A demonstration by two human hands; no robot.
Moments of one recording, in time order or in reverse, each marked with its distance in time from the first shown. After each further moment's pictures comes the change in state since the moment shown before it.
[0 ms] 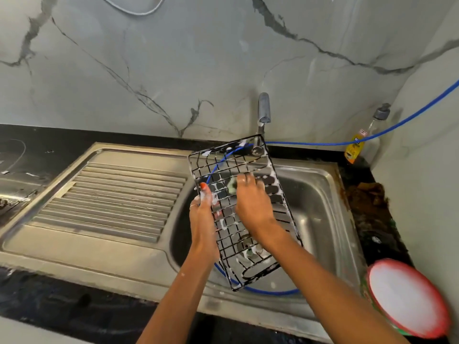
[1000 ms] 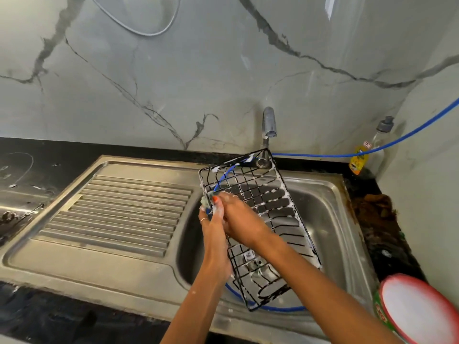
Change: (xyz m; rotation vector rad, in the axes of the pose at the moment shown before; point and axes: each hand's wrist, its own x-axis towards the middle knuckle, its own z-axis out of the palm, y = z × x) left_hand 0.004 -0.008 0.004 -0.088 -0.051 -0.011; right_hand 0.008 -0.020 0.010 0.306 -0.005 -0.433
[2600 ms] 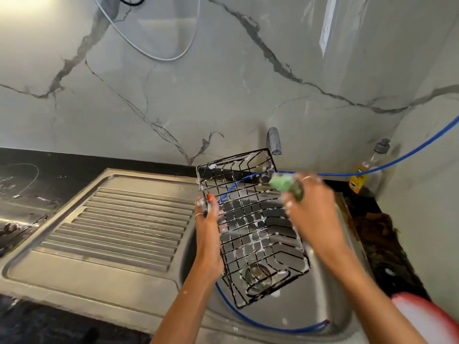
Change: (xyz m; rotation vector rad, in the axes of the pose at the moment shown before) left_hand 0.002 0.043 -0.016 0.030 -0.030 0.093; right_hand -0.040 -0.023 -0.115 -0.015 0.458 0.440
